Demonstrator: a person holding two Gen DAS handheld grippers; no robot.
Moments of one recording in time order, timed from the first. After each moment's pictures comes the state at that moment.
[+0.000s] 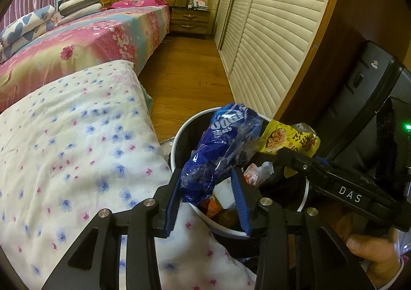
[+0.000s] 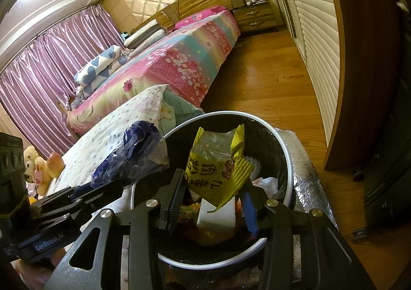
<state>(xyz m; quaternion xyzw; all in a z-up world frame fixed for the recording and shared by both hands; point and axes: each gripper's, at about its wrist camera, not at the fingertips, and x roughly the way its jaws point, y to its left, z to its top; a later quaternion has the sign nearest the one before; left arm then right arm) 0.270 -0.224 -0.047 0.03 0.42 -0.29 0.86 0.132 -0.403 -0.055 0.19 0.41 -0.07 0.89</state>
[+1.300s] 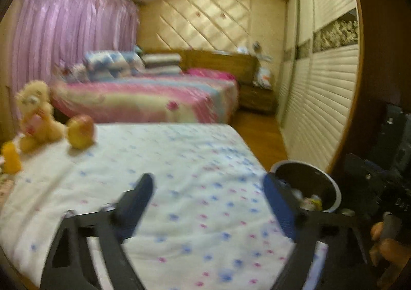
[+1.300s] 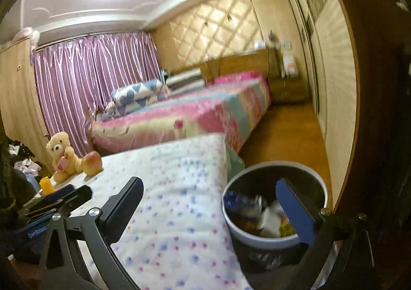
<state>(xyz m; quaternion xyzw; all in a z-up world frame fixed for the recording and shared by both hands) 0.094 -0.039 -0.002 -0.03 0.20 -0.10 0.97 0.065 -0.270 0.025 0.07 0.24 -0.03 0.97</state>
